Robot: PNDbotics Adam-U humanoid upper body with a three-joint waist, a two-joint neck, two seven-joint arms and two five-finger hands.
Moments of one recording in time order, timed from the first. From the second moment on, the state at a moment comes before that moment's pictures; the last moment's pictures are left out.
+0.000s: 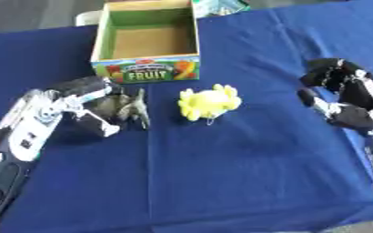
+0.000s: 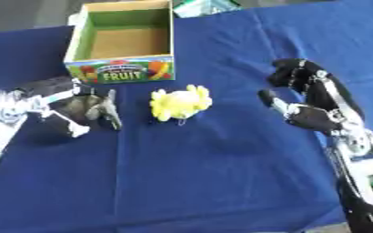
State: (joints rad) left arm -0.63 0.43 -0.27 -1.34 -0.72 -0.22 -0.58; right arm -0.29 -0.33 0.01 -1.66 -0.07 -0.16 0.23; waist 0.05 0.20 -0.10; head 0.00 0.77
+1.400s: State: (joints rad) left arm -0.77 0.58 -0.27 -1.37 -0.66 -0.28 -0.62; right arm -0.28 -0.33 0.01 -1.66 -0.07 -0.15 0.23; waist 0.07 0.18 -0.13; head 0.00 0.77
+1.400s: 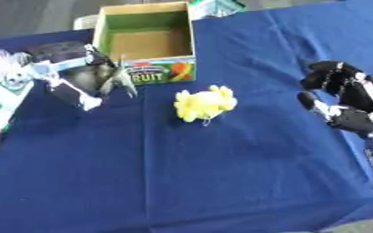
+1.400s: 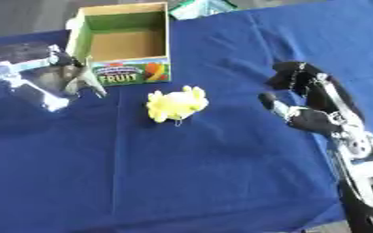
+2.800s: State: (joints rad) left arm -0.95 0.42 -0.06 -0.94 -1.22 -0.24 -0.13; right arm -0.30 -0.34 0.04 -1.66 -0.07 -0.16 0.27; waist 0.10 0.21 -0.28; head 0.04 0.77
